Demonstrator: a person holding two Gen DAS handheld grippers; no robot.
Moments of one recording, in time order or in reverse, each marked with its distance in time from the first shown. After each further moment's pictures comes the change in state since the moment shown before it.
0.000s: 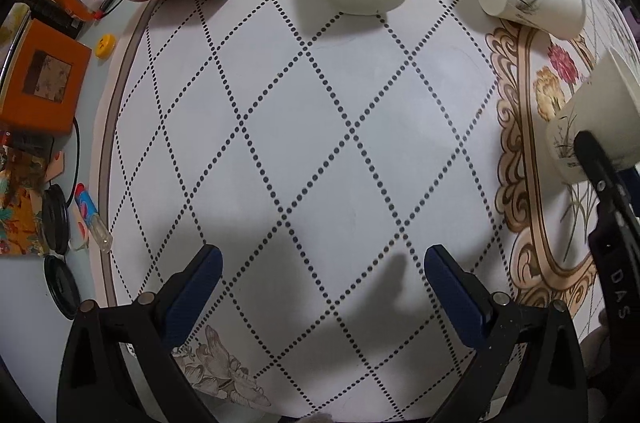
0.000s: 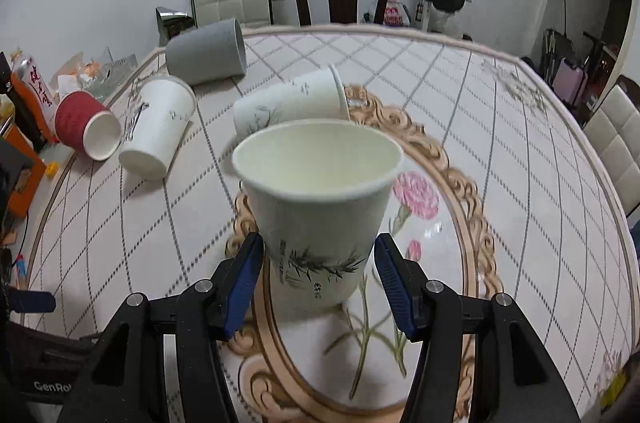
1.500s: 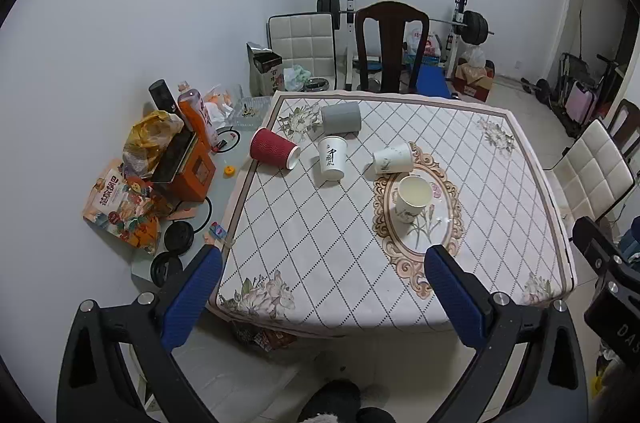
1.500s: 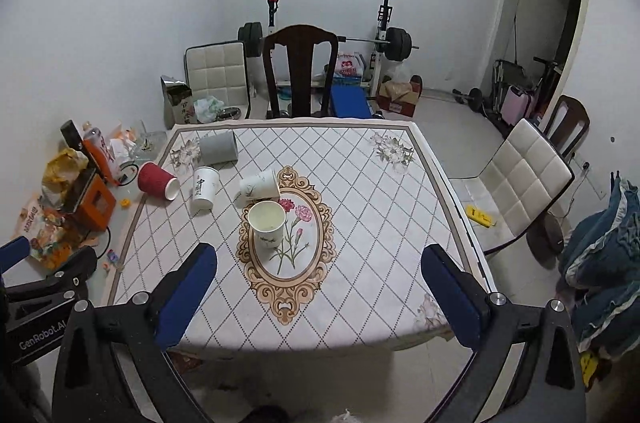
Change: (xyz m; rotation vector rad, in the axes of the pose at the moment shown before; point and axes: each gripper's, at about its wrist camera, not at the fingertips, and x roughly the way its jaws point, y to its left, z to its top) left arm -0.338 -0.004 -0.228 -0.033 -0.612 -0.019; right arm -0.415 -0.070 -0.011 0.033 -0.165 -0.090
